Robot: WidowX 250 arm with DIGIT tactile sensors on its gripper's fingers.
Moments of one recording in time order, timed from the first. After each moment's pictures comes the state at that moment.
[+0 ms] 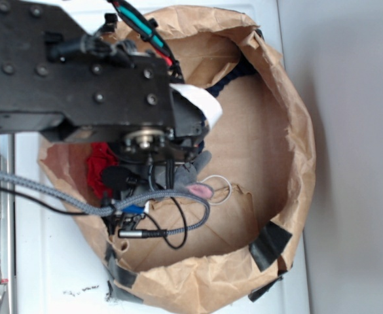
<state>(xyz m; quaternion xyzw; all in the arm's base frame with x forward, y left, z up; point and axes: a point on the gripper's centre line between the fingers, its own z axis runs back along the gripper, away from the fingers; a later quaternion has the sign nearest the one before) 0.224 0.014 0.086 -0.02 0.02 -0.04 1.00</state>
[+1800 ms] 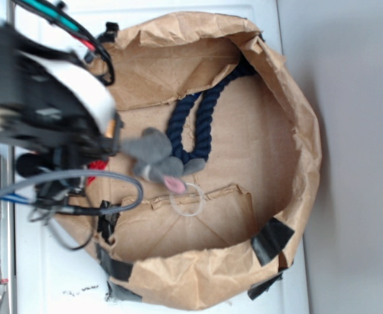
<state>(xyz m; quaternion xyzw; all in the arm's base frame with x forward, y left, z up) 0.181 0.020 0.131 -0.01 -0.06 -0.09 0.99</state>
